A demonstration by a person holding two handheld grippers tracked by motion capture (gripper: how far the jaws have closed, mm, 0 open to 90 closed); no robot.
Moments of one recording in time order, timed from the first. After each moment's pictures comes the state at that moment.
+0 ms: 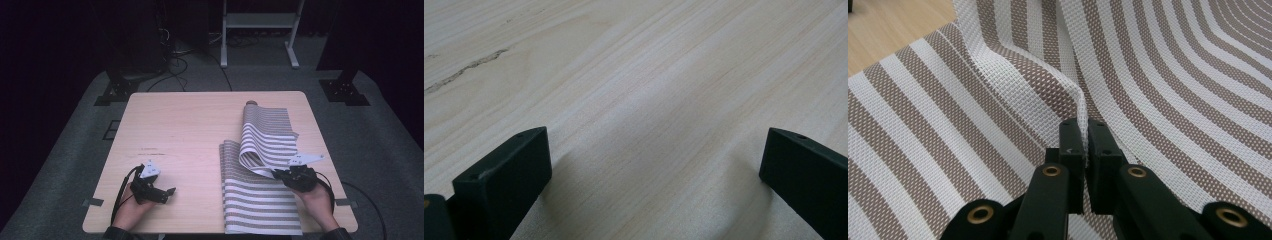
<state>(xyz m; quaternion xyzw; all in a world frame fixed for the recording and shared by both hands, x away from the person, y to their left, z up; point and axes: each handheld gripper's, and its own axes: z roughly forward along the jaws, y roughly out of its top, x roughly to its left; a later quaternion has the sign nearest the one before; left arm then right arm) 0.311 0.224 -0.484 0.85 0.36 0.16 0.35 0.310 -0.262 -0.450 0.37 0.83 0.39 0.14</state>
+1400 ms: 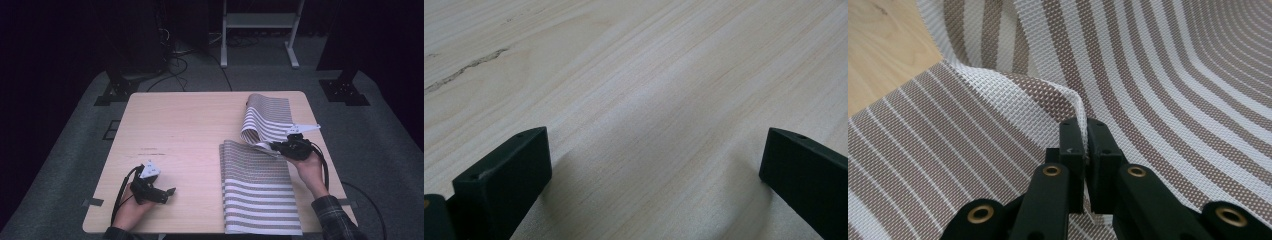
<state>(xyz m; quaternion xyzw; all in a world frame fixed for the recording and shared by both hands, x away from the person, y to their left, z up) 0.310 0.224 -0.484 0.85 0.36 0.16 0.35 0.397 -0.269 -0.434 0.39 0.81 0.41 0.15</state>
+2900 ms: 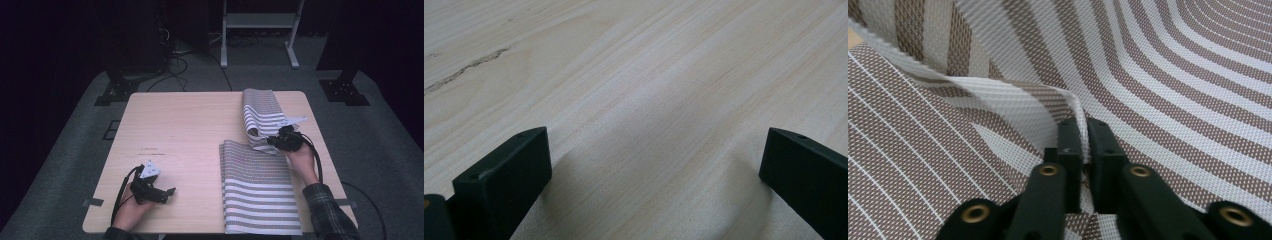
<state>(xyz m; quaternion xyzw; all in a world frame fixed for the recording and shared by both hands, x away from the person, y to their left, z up) 0.310 0.224 -0.484 0.85 0.36 0.16 0.35 0.439 -0.258 -0.449 0.40 0.83 0.36 0.15</state>
